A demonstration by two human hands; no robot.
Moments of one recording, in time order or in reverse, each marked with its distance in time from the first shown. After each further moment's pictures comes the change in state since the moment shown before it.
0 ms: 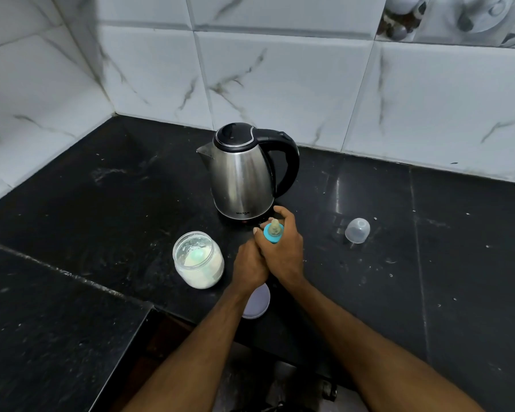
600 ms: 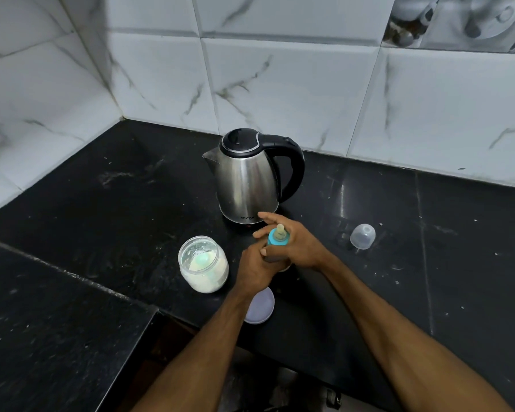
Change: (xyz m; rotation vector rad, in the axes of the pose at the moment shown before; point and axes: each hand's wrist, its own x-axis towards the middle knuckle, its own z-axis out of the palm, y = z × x) left_hand -0.003 0.003 -0.006 -0.255 -0.050 0.029; right_hand 0.043 -0.008 -0.042 0.004 -0.719 0.010
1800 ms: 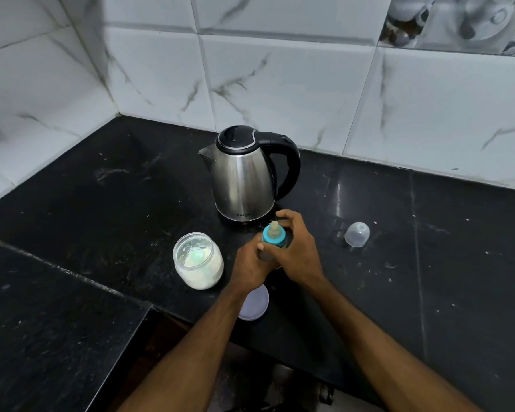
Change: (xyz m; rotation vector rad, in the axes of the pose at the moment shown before) left_hand 0.000 -0.004 0.002 0.065 -0.019 0.025; right_hand -0.027 0.000 0.027 -0.109 0.478 -0.044
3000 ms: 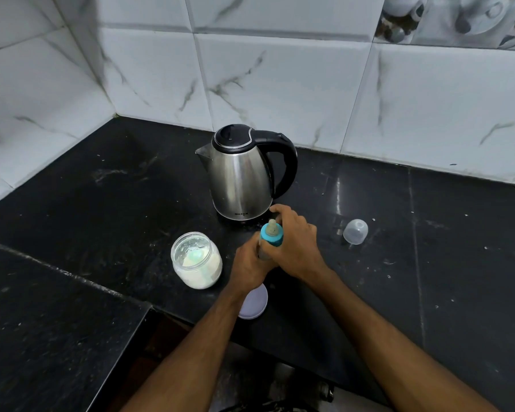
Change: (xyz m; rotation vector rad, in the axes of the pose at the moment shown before) left_hand 0.003 -0.007 0.003 0.044 0.004 0.015; right_hand 0.006 -0.014 -0.008 -0.451 -0.050 -0.087
